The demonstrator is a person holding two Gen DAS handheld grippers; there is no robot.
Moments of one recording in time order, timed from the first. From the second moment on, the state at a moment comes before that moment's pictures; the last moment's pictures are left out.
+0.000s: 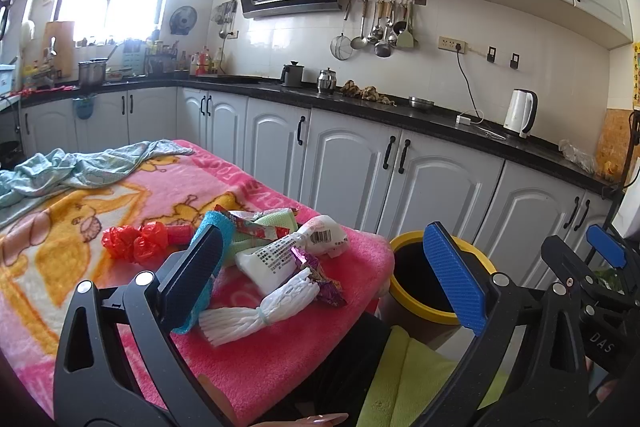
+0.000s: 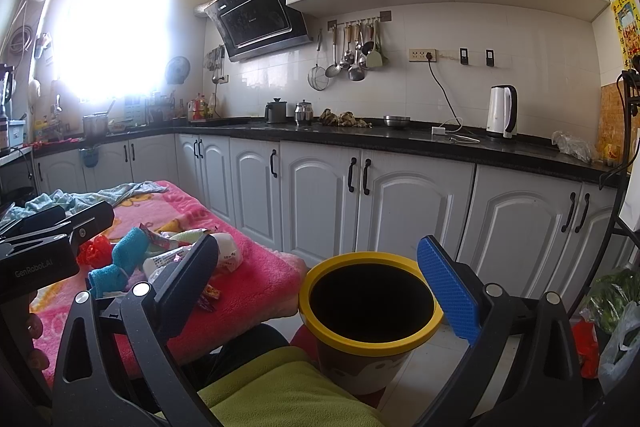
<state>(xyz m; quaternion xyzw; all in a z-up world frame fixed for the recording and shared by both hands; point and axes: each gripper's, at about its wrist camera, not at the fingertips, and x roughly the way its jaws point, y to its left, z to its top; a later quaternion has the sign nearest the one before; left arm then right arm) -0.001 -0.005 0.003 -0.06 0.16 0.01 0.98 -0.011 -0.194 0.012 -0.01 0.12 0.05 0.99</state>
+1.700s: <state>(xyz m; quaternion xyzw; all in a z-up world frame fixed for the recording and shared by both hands) -0.006 0.075 0.002 -0.14 0.17 0.10 0.97 0.001 -0.127 0.019 -0.06 0.13 0.21 0.97</state>
